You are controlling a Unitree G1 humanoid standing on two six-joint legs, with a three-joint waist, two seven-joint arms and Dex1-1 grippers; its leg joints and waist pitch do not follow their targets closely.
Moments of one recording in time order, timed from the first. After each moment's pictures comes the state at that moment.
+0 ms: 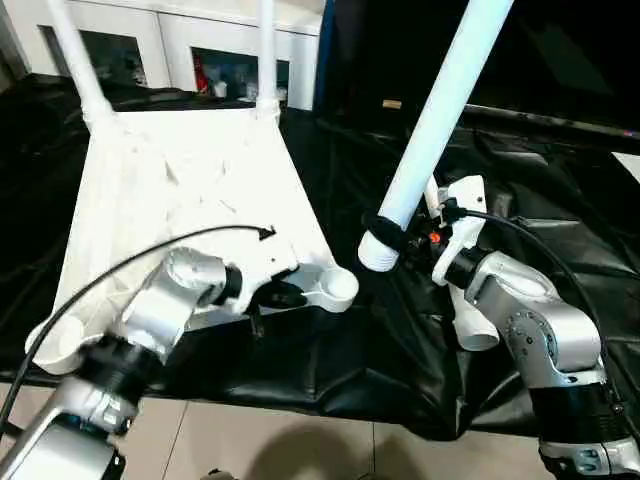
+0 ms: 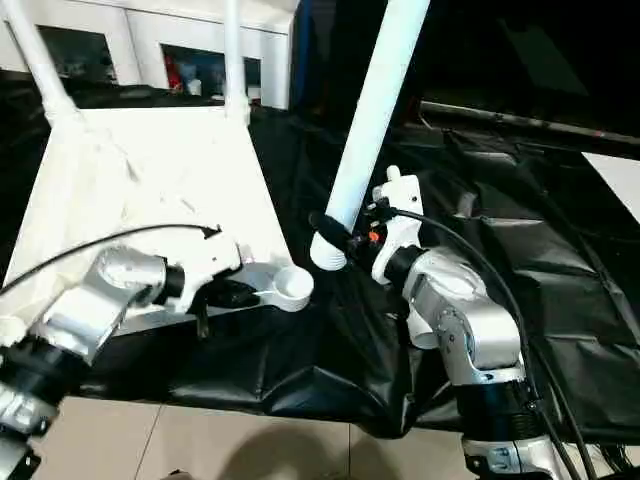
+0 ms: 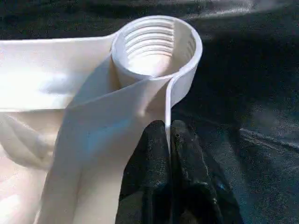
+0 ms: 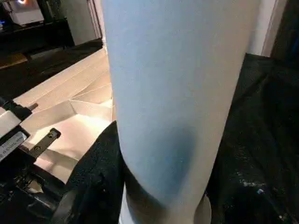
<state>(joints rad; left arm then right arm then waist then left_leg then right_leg) -0.54 0.46 -0.36 0.30 0.06 0.37 -1.04 -0.39 -0.25 0.02 0.01 0.42 0.52 0.55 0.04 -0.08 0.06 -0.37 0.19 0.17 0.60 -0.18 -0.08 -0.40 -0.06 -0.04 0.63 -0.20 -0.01</state>
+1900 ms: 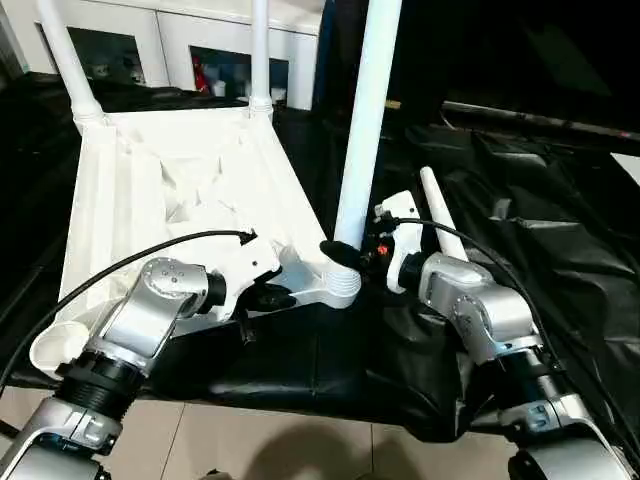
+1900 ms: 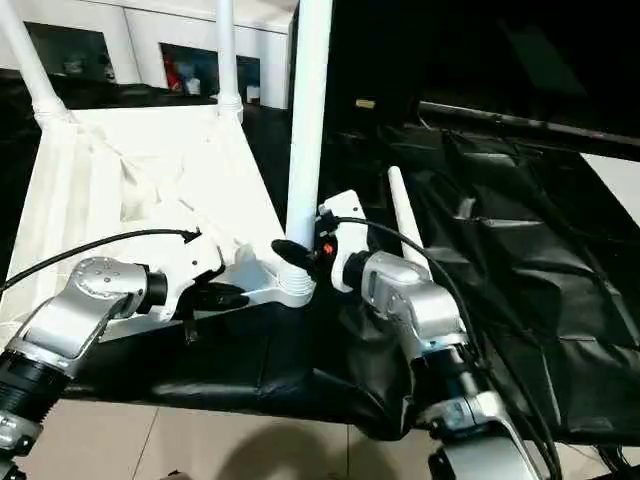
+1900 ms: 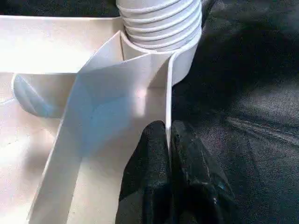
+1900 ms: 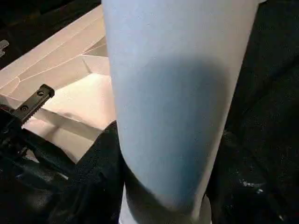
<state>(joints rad) -0.48 0.49 -0.29 0.27 0.00 0.37 -1.04 -0.55 -0.17 0.13 0.36 0.33 0.47 0.62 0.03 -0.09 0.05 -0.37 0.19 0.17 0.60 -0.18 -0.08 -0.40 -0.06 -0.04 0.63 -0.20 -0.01</state>
